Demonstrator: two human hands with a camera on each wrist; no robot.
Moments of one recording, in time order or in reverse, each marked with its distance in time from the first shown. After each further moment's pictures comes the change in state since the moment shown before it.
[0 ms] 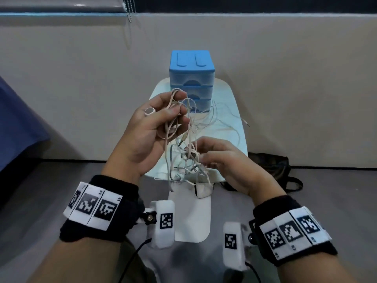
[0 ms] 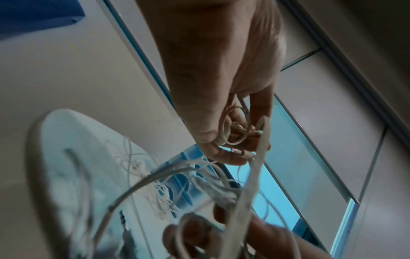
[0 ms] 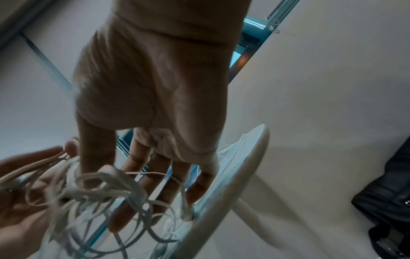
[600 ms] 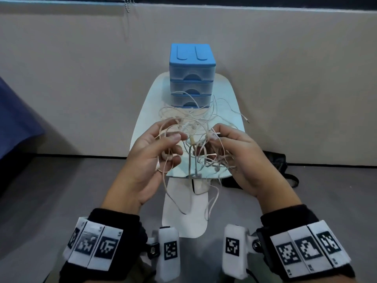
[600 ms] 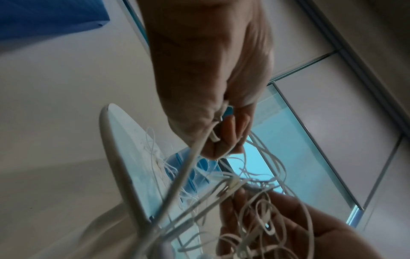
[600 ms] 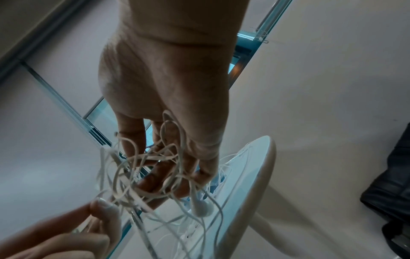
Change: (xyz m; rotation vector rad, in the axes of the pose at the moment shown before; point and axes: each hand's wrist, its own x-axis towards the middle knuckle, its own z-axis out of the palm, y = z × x) left_hand -0.034 -0.037 -0.012 -0.010 0.156 -0.135; right_hand -0.017 -0.019 0.009 0.206 0.201 -0.067
